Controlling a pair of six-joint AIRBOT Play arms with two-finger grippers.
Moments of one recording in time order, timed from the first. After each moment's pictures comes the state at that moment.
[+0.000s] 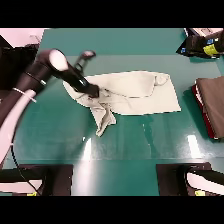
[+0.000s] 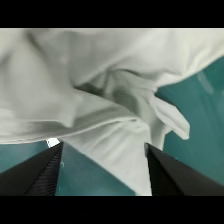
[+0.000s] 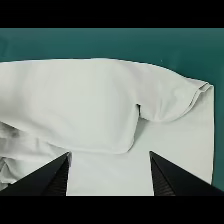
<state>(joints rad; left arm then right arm) -0.46 -1.49 1.47 1.27 -1.25 -1.48 0.03 -1.29 1.75 -1.33 1.34 1.63</state>
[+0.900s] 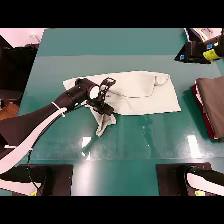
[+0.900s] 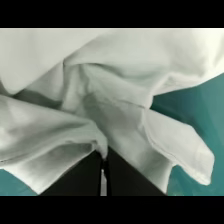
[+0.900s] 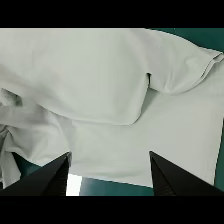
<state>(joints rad) -0.67 -1.60 1.35 1.47 -1.09 -1.69 0.04 -1.28 1.75 -1.33 1.45 1.63</state>
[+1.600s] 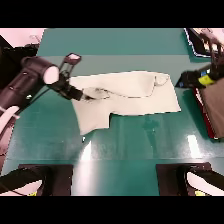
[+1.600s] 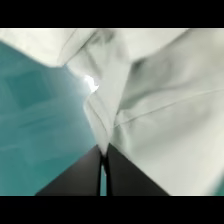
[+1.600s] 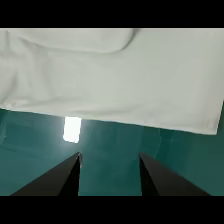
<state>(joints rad) -0.43 -1.27 1.30 1.69 -1.29 -1.67 -0.03 -1.16 1.39 -1.33 1.50 1.56</state>
